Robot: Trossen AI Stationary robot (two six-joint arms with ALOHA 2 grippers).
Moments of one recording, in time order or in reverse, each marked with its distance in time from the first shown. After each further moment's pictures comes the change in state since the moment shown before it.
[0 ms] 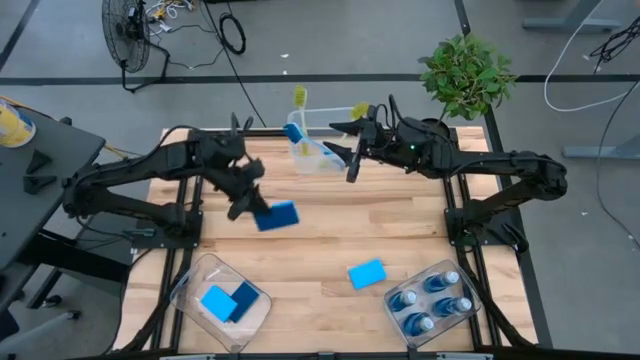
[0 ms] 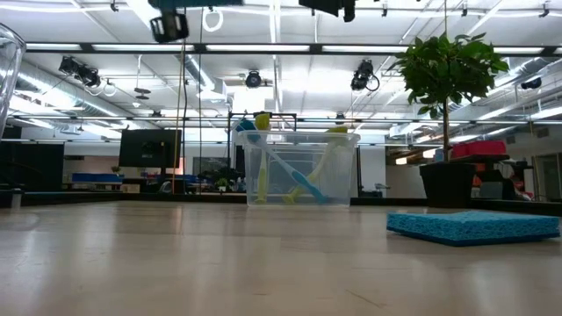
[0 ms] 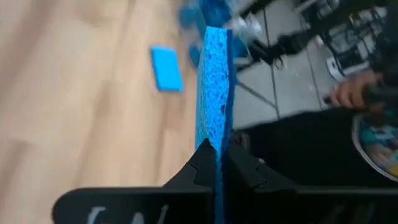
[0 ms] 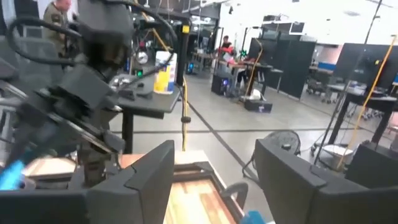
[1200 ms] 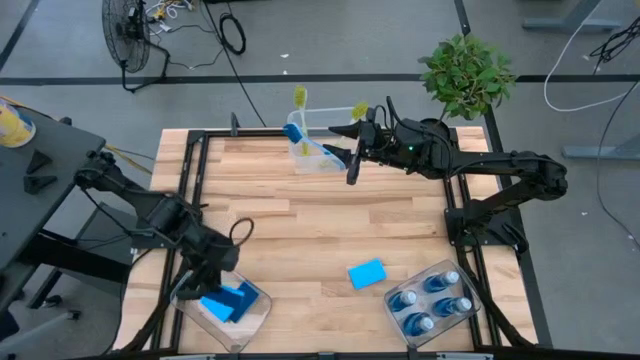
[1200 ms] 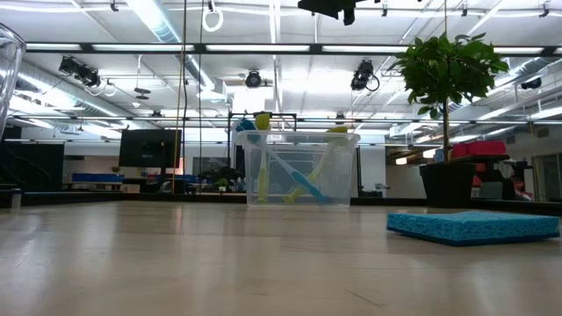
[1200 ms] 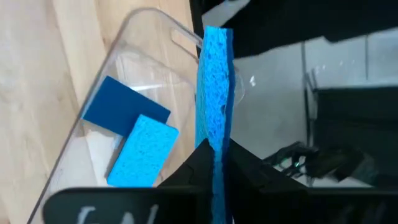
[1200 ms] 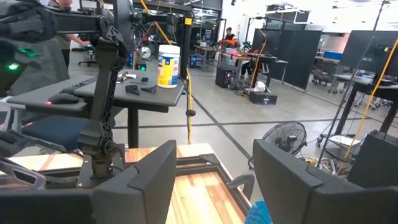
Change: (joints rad) left arm -0.765 0.032 0.000 -0.276 -0.198 -0.151; right arm 0.001 0.000 0.000 -0.035 -0.003 0.034
